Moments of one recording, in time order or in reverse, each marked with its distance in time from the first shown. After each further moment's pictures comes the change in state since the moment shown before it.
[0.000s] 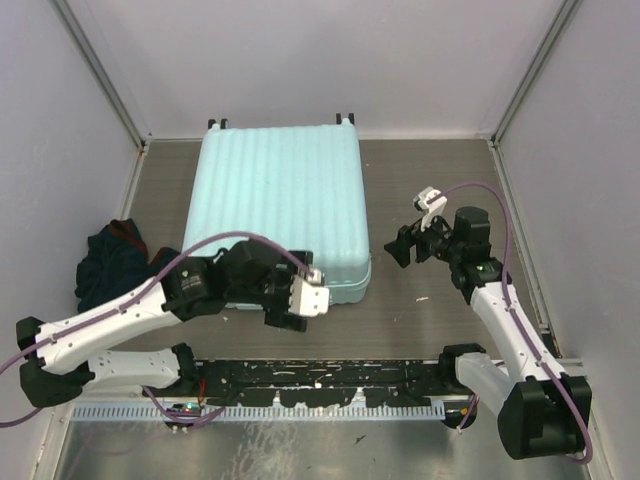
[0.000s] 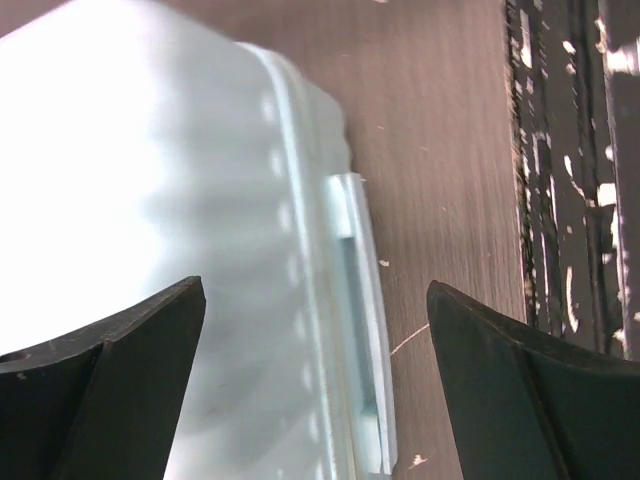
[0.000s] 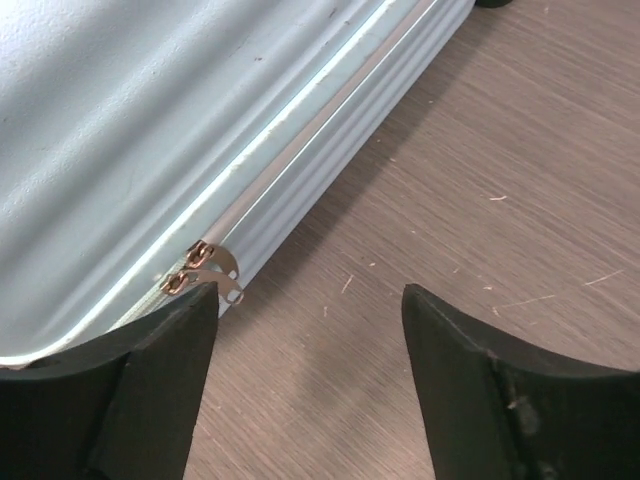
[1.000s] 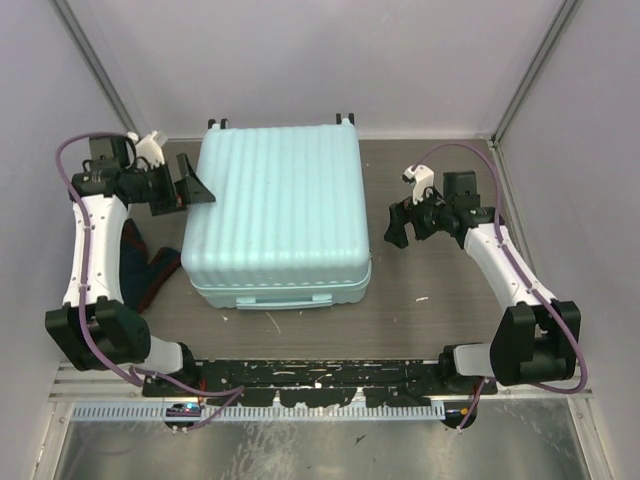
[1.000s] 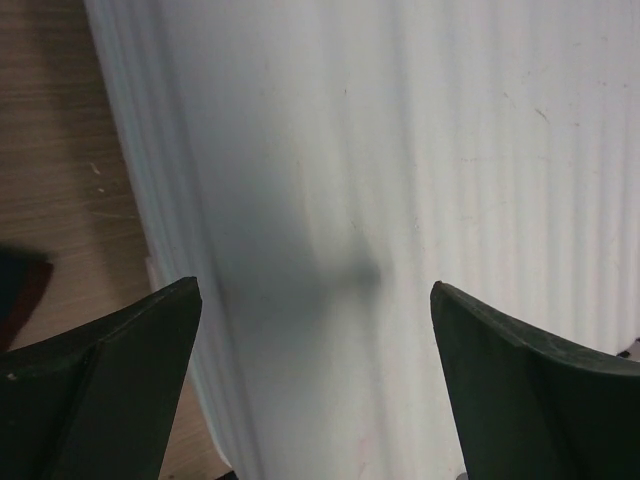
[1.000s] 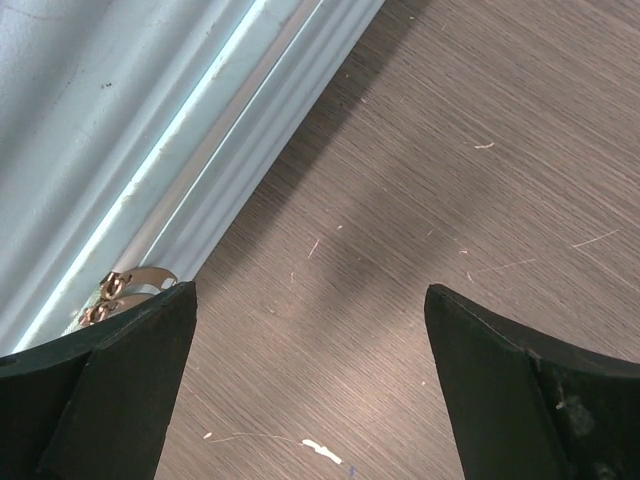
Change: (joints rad) left arm 1.345 0.376 0.441 -0.256 0.491 -0.772; right arm -0.001 0.375 0.385 -0.360 0.078 -0.116
